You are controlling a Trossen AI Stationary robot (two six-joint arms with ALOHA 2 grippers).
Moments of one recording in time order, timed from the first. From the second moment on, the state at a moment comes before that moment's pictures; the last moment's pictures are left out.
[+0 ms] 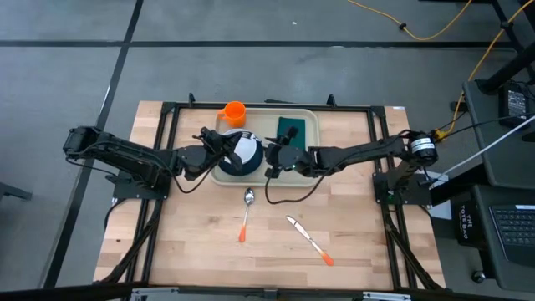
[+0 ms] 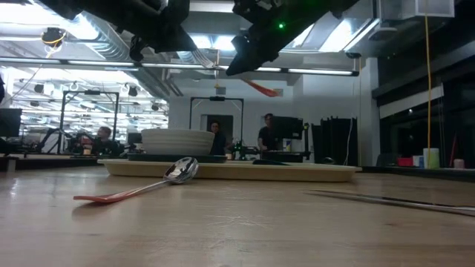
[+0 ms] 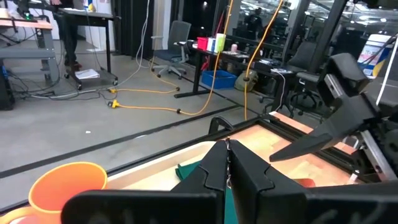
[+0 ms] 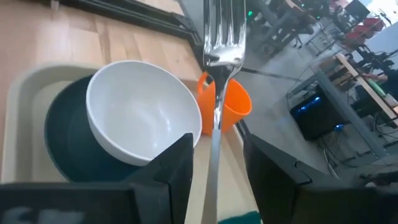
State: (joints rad) left arm -0.08 1.15 0.59 0.45 -0.90 -0.29; right arm 0.04 1.73 1.21 0.03 0.68 -0.27
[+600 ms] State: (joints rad) left arm -0.07 1.15 0.59 0.48 -0.87 -0.30; right arm -0.01 1.73 1.21 0.02 0.63 -0.27
